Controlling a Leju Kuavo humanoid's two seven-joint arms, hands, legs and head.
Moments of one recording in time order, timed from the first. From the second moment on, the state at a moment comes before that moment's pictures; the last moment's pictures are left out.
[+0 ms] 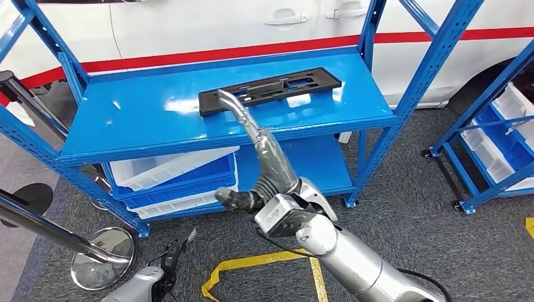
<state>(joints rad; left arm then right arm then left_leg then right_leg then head) -0.43 0.02 -0.90 -0.24 0.76 0.27 0.17 -0.58 -0.01 0.79 -1.56 0.09 -0.20 -0.35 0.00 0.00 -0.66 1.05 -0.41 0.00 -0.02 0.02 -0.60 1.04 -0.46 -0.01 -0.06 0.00</state>
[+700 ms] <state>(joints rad) -0.41 -0.04 -0.90 -0.24 0.83 0.31 0.13 -0.80 0.22 0.97 -1.13 0.22 -0.19 -0.40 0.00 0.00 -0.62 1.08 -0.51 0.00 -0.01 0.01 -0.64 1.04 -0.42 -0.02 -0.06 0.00</state>
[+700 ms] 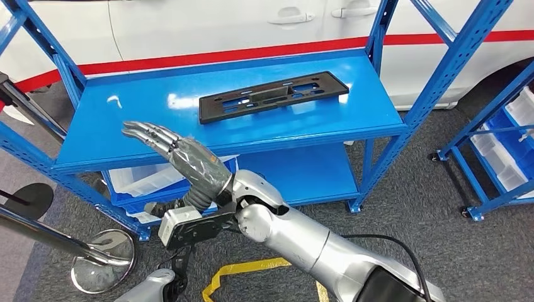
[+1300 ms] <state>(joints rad) -0.38 -0.03 -0.90 -0.24 0.86 0.31 0.12 -0.88 0.29 0.99 -0.85 0.28 -0.25 -0.37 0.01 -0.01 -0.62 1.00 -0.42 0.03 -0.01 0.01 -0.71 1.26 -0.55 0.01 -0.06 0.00</state>
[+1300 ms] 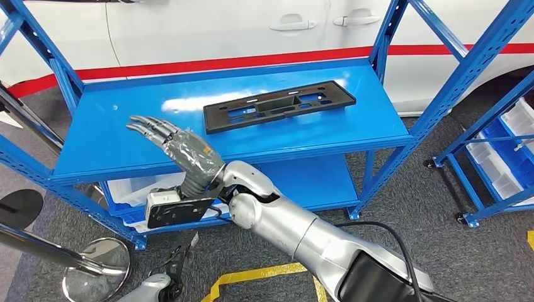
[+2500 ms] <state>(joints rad) -0.45 0.14 -0.91 -0.24 0.79 0.09 0.21 -1.01 0.32 1.13 -0.42 0.62 -0.22 -0.08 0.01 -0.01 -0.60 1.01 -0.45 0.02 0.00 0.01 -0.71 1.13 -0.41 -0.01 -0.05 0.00</state>
